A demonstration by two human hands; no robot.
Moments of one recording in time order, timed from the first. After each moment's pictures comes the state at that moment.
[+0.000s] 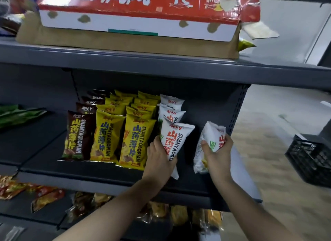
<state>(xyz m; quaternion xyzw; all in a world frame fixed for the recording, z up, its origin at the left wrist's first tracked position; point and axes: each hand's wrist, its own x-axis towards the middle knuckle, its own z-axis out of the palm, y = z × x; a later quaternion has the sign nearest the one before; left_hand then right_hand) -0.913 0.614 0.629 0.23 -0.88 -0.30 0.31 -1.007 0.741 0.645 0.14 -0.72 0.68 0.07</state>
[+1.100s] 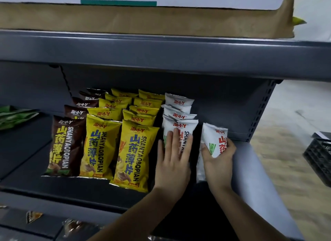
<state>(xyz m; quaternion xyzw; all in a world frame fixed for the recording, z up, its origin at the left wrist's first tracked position) -0.974 0.593 0.595 0.16 -0.92 0.06 0.35 -1.058 0.685 0.608 0.07 -0.77 0.63 0.07</state>
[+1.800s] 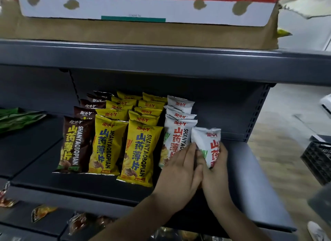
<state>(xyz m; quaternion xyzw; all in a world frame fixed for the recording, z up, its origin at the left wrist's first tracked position) -0.927 0.613 0.633 0.03 -0.93 -0.11 0.35 -0.988 0.699 0.635 0.20 -0.67 0.71 0.02</state>
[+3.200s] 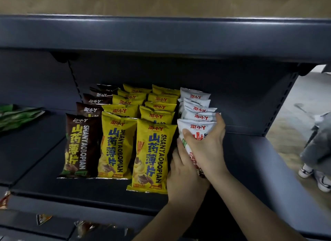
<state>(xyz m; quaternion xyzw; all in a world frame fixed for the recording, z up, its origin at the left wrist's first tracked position) -0.936 0.593 0.606 0.26 -0.89 -0.28 0.25 -1.011 0.616 0.650 0.21 -0.76 0.61 0.06</state>
